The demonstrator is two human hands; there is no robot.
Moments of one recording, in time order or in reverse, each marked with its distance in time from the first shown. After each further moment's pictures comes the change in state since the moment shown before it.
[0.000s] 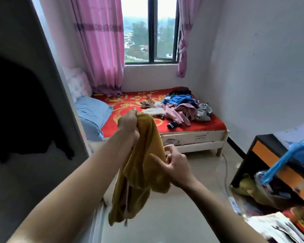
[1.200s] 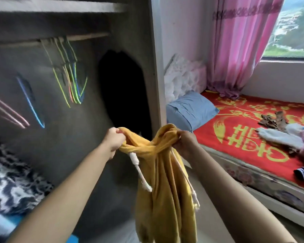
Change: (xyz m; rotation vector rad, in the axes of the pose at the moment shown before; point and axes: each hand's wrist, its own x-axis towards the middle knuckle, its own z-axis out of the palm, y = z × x) left_hand 0.085 0.079 -0.225 0.671 0.859 0.163; right_hand 0.309 -0.071 0.222 1.053 -0.648 0.627
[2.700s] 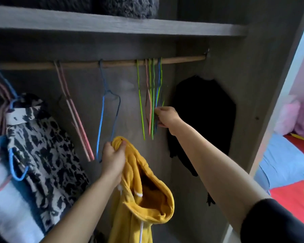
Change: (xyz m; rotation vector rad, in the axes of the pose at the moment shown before) left_hand 0.120 -0.078 -0.204 -0.417 0.733 0.035; right_hand 0.095 0.037 0.421 -0.811 -0.561 -0.345
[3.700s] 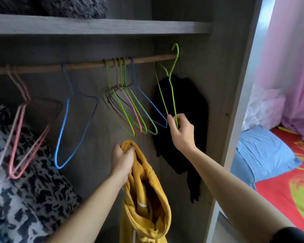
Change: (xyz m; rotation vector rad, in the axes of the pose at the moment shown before) left_hand -0.042 0.001 0.113 0.115 -0.030 0.032; right_hand -0.022 0.088 -0.128 -0.094 0.362 -0.488
